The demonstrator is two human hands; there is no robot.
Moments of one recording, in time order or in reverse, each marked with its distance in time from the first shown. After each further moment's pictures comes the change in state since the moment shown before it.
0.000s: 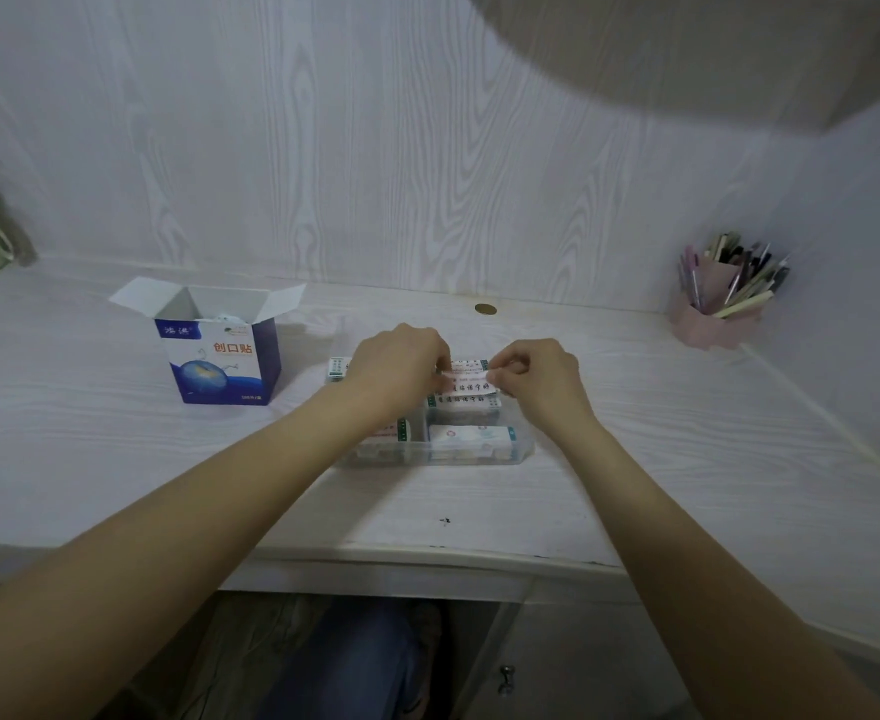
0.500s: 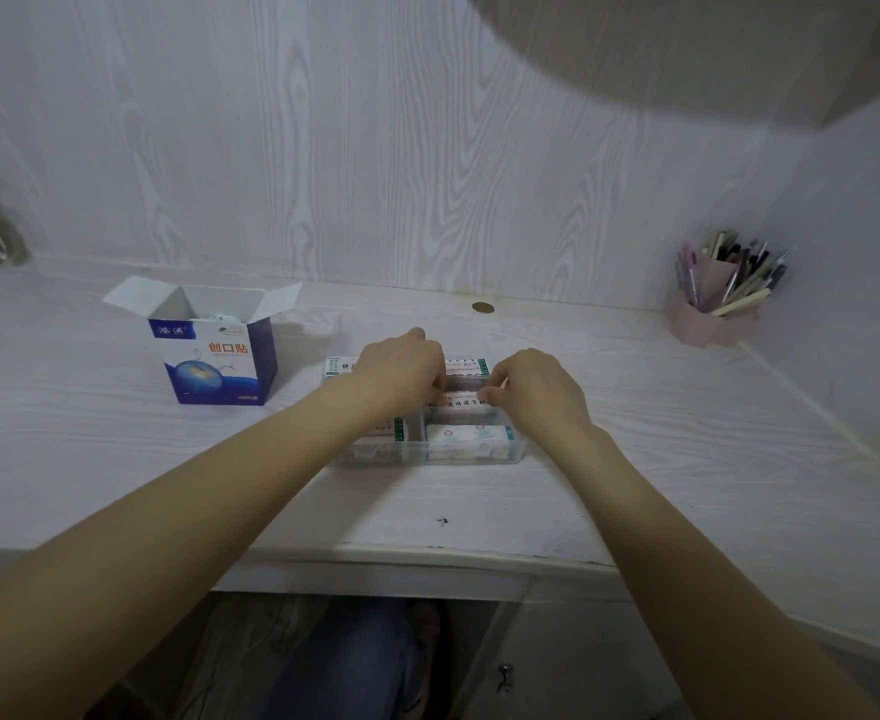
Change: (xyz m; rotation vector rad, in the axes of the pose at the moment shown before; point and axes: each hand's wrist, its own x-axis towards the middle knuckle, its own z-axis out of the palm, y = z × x) left_hand 0.009 0.001 0.007 0.089 -0.130 0.026; right_hand -0.001 -0.004 0.004 -0.484 -0.125 0.003
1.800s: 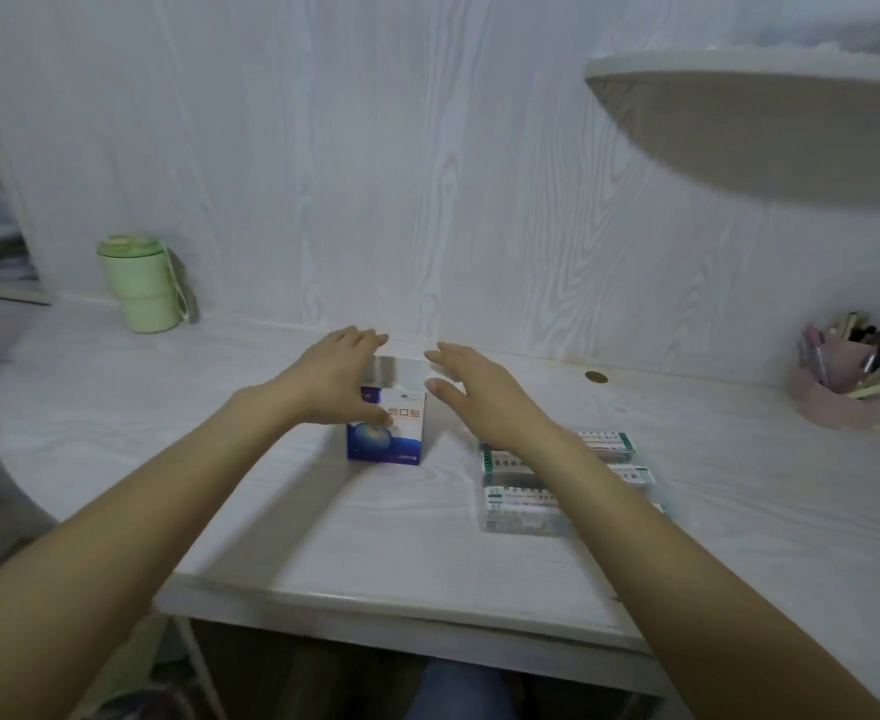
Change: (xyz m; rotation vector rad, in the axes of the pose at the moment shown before) left_hand -0.079 -0.197 -0.060 0.000 0.093 -0.147; right_hand 0.018 -0.184 0.022 0.231 -0.081 -0.478
